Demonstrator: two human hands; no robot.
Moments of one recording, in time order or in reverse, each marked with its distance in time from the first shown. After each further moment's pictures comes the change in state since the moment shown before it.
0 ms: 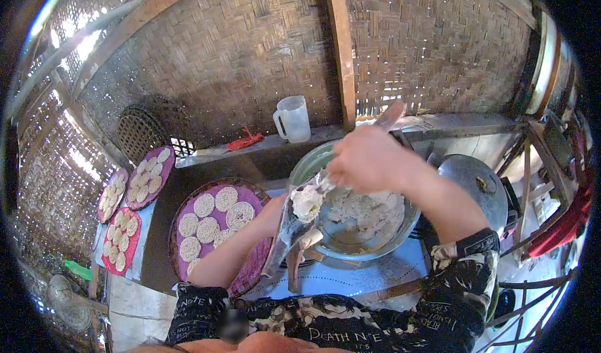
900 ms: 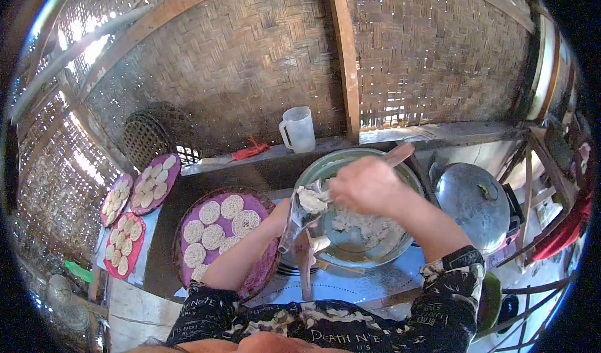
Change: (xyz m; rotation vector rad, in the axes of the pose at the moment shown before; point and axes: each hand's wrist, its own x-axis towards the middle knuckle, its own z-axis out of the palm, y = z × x) left_hand 0.023 -0.060 0.031 -0.144 -0.038 -0.191; right_hand -0.007 -0.018 0.045 -0.030 0.320 0.021
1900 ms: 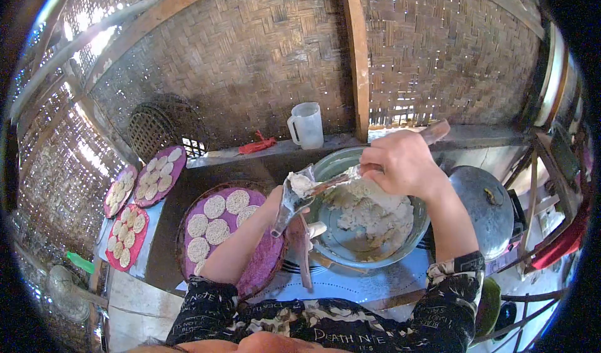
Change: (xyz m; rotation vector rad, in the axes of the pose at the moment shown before) left_hand -0.011 0.002 -0.037 0.085 0.146 0.086; right_hand 0.001 0.029 -0.041 0.096 0.066 0.162
